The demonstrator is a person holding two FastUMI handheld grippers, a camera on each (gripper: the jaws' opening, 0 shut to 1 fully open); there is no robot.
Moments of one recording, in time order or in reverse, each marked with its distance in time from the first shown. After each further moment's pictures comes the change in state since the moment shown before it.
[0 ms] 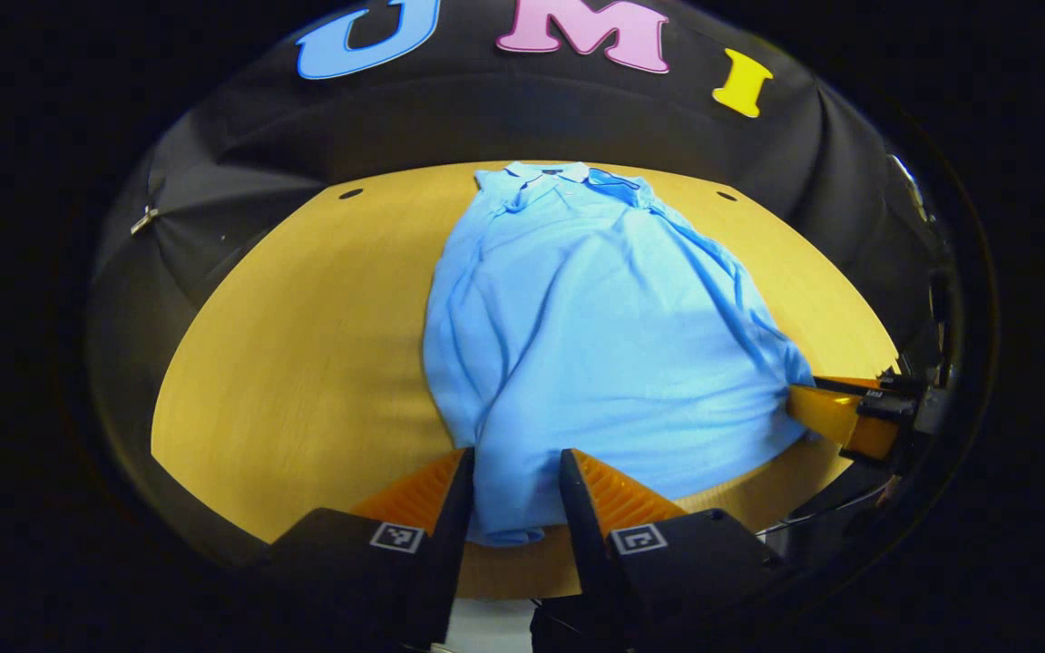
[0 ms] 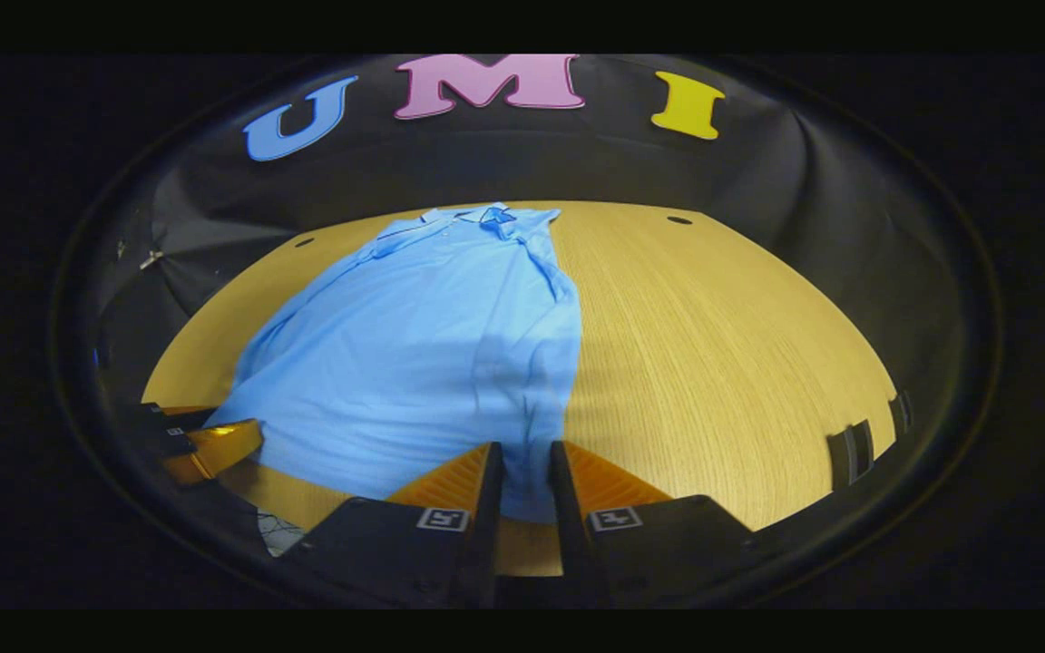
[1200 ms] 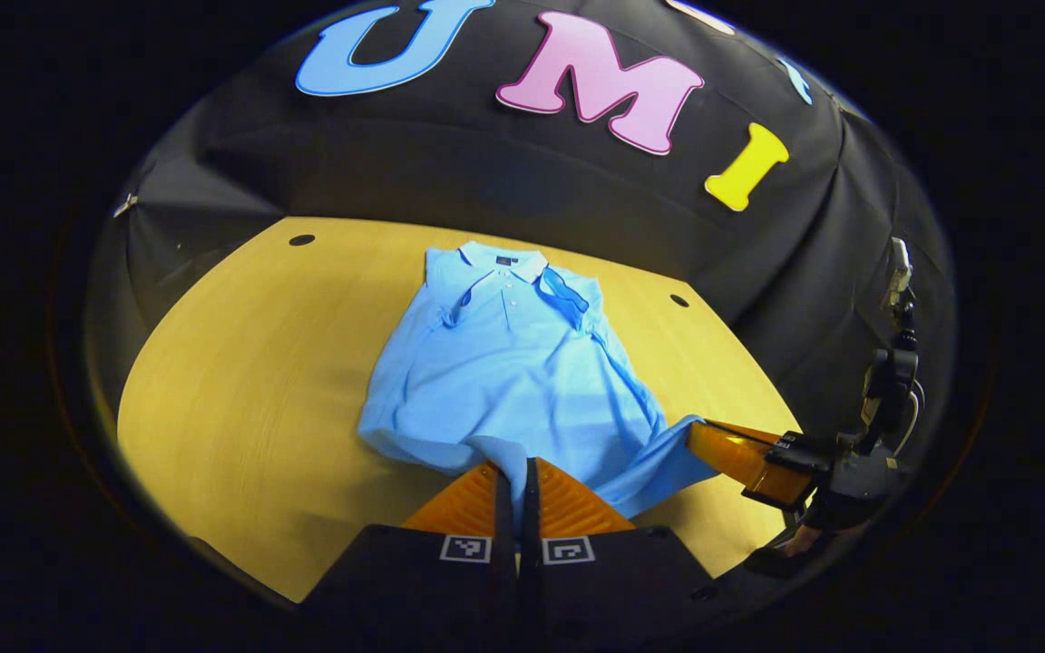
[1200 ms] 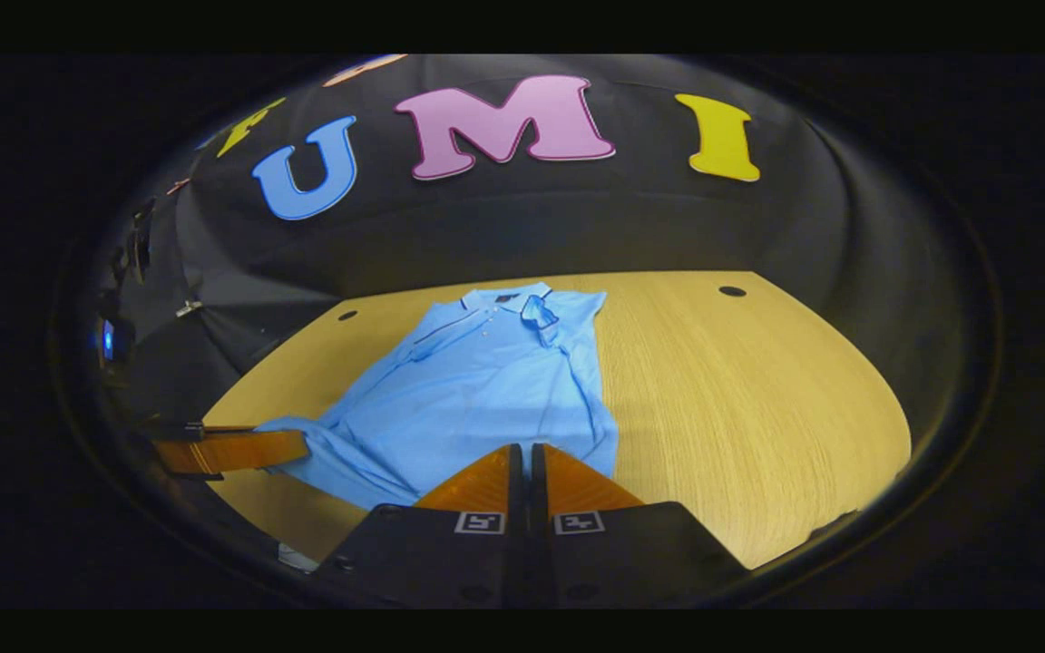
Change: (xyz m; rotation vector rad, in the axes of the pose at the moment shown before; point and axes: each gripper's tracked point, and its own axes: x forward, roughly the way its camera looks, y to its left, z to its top) left arm -0.003 -0.034 0.159 -0.189 -0.184 -0.182; right arm 0.026 0.017 0.157 -0.019 -0.235 0.173
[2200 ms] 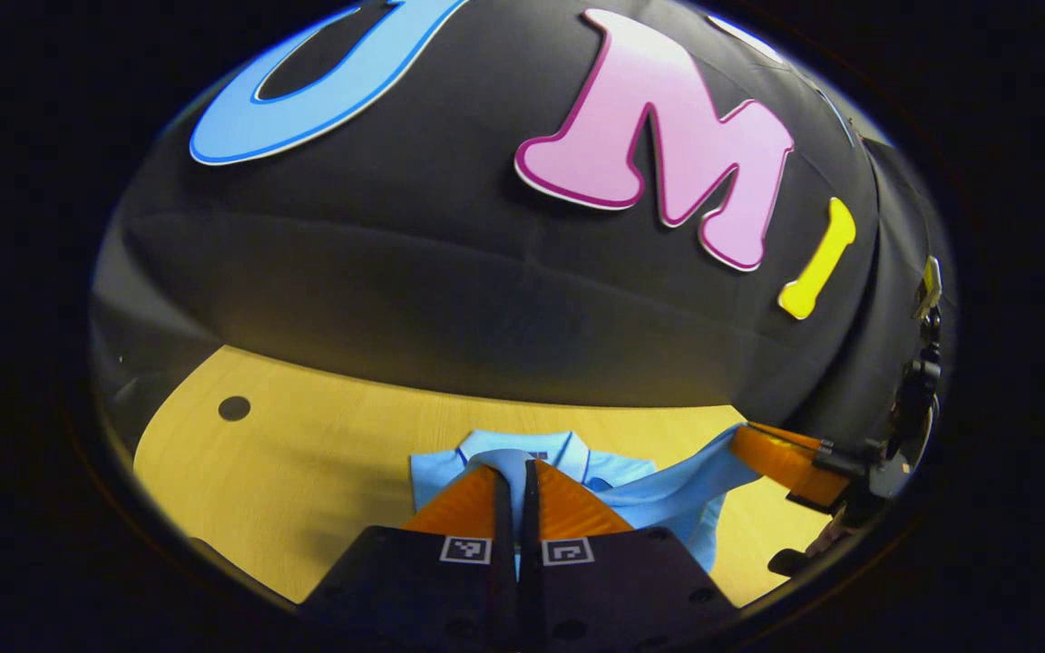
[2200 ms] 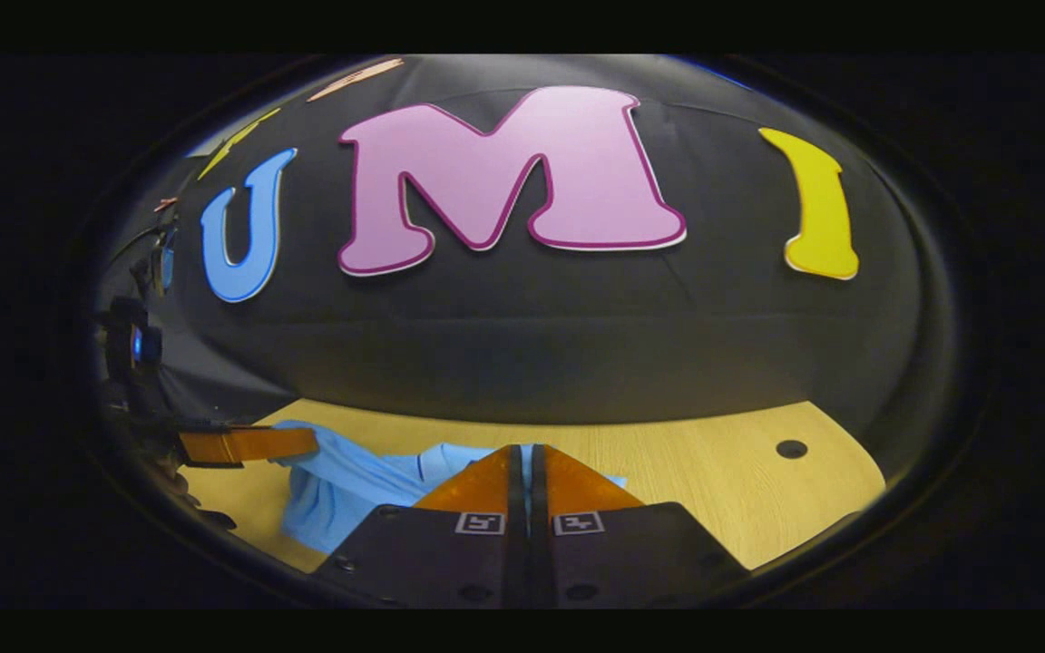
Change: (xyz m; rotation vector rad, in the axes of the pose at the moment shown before) left arm 0.200 0.057 0.269 0.076 -0.274 -0.016; right arm 0.208 -0.021 0.249 -0.062 -0.345 0.000
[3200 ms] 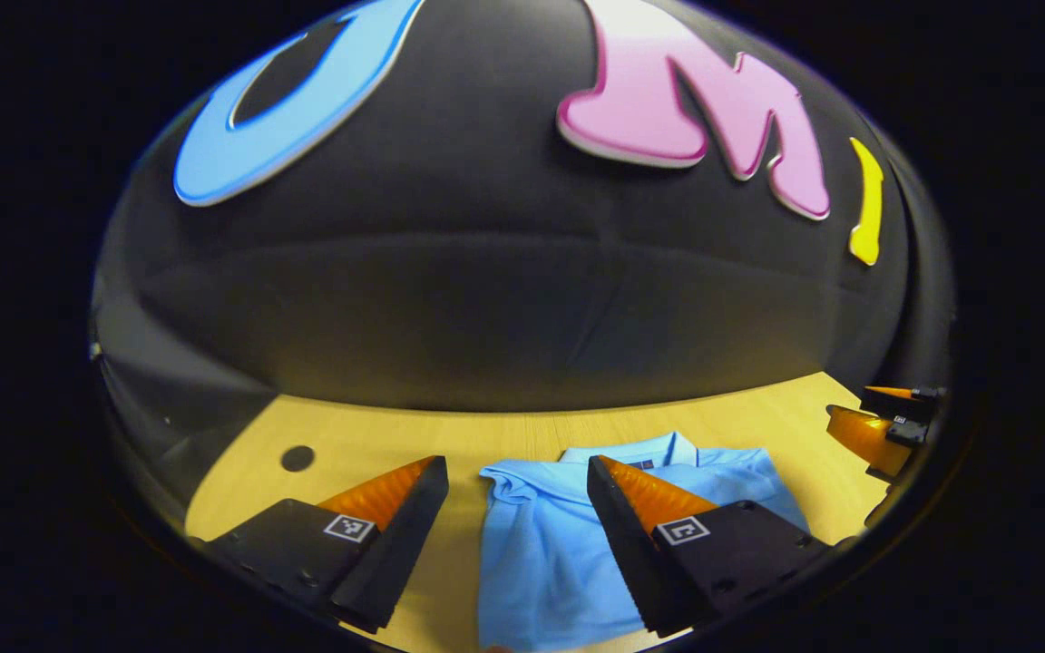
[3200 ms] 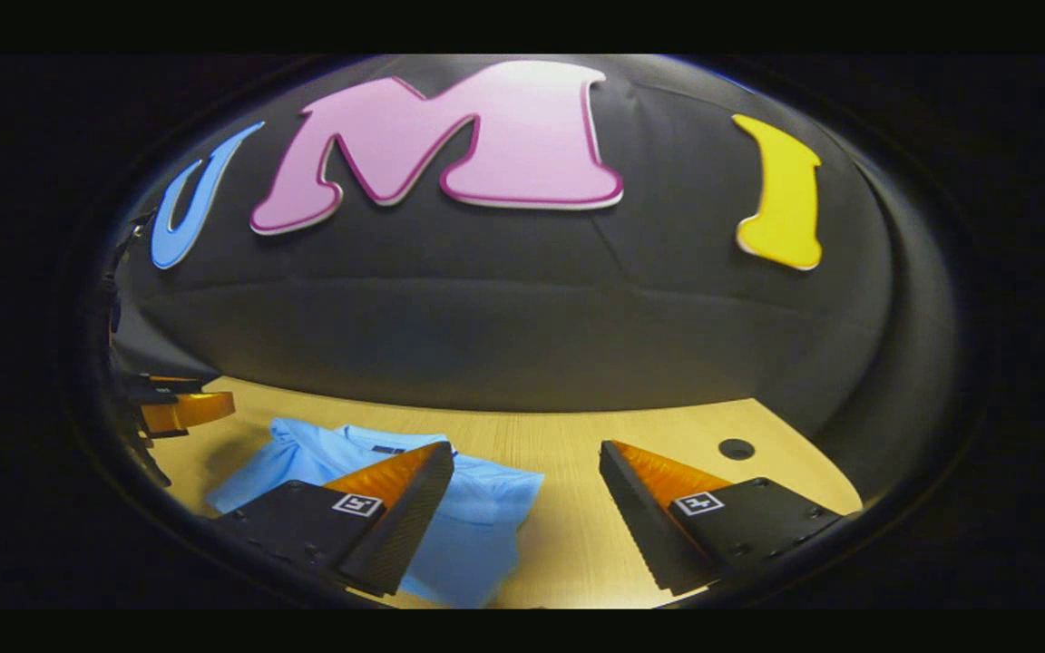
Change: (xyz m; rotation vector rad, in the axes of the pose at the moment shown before) left arm -0.030 0.043 0.014 0.196 -0.073 0.229; right arm -0.044 -0.066 -0.023 -0.060 0.038 -0.192
